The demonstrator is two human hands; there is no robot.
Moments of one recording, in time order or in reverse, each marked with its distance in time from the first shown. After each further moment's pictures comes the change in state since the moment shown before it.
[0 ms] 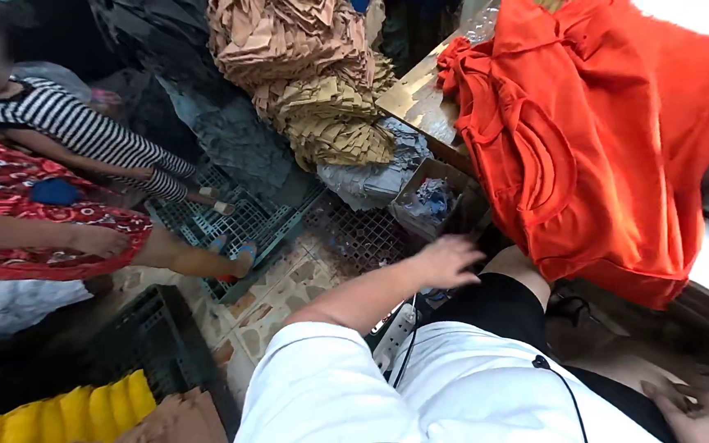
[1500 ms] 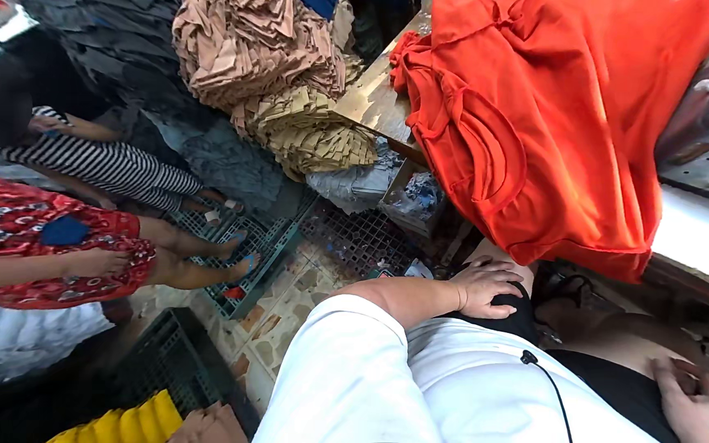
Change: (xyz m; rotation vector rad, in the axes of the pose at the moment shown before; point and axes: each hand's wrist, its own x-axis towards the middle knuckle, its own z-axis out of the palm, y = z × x) left_hand 0.062 0.079 0.057 -0.220 -0.105 0.262; right_hand 0.001 0.026 0.028 0.214 0.253 -0.040
